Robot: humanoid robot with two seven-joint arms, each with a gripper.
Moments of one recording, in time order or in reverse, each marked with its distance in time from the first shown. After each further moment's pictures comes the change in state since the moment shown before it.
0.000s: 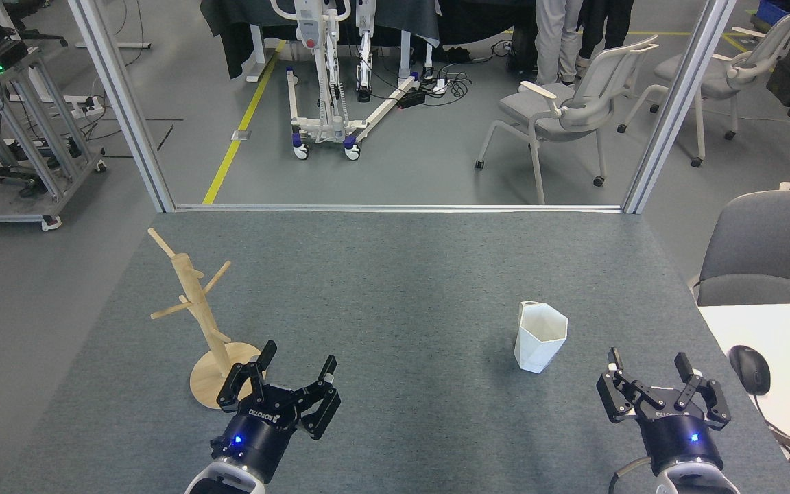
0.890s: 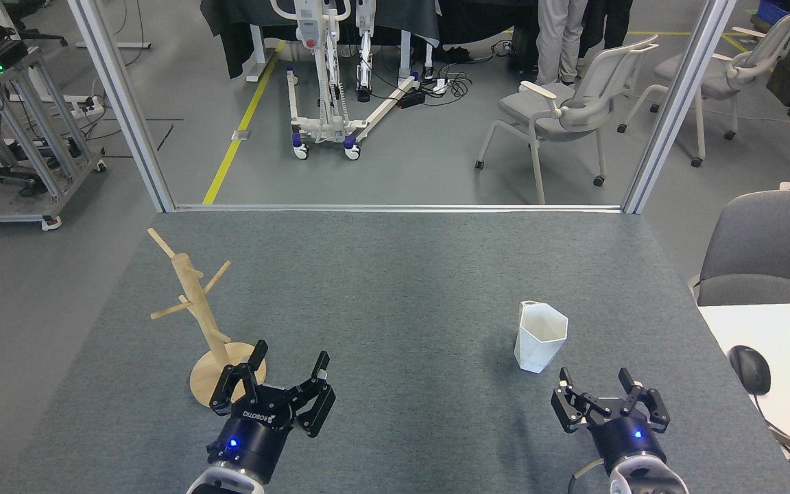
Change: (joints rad) left arm 0.022 -0.007 0.002 -0.030 0.007 0.054 0.030; right arm -0.135 0.015 0.184 0.275 -0.038 0.001 -0.013
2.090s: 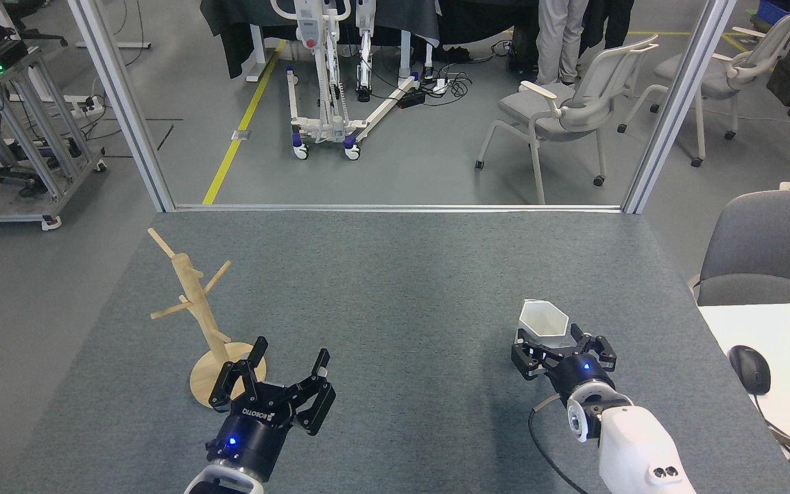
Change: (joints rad) left arm -0.002 0.005 -0.005 -0.016 0.001 -0.002 0.001; right arm -0.380 0.066 0.176 0.462 -0.039 -0.065 0.011
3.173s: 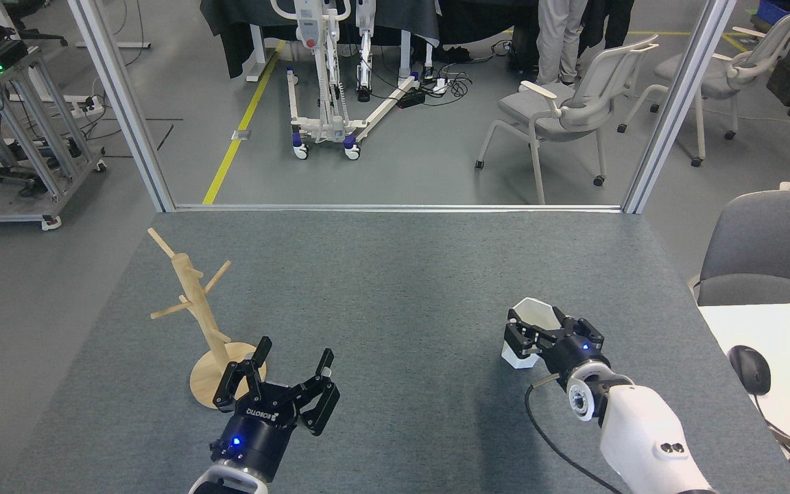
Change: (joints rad) left arm 0.001 -0.010 -0.007 -0.005 0.000 0.000 -0.002; right arm -0.070 -0.022 0.010 0.038 -0.170 -0.174 0.002
